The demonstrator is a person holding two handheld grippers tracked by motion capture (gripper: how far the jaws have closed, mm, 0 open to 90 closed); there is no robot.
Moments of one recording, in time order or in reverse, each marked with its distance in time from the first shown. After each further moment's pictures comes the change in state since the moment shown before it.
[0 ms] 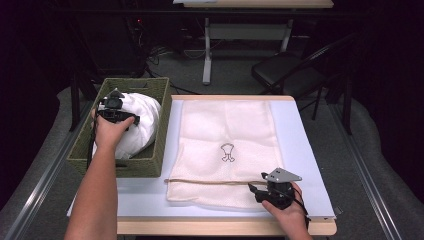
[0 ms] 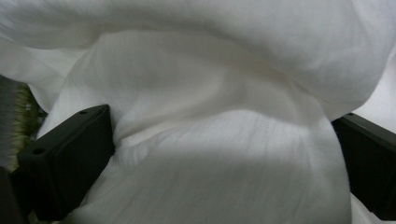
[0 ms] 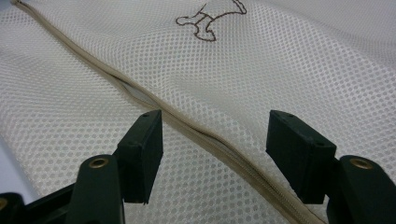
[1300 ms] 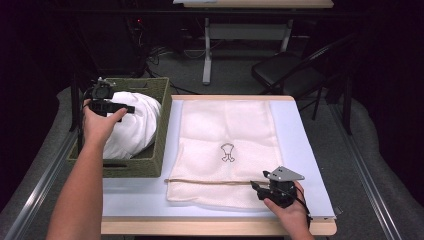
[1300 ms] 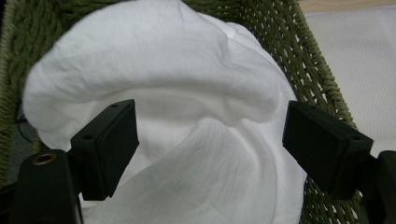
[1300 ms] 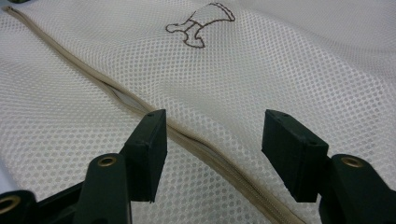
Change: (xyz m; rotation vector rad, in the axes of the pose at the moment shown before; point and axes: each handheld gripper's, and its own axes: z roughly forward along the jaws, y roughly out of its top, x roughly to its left) left arm -0.001 0.004 -0.063 -0.173 -0.155 0.081; right arm -0.004 0.003 -0.004 -0.015 -0.025 0.000
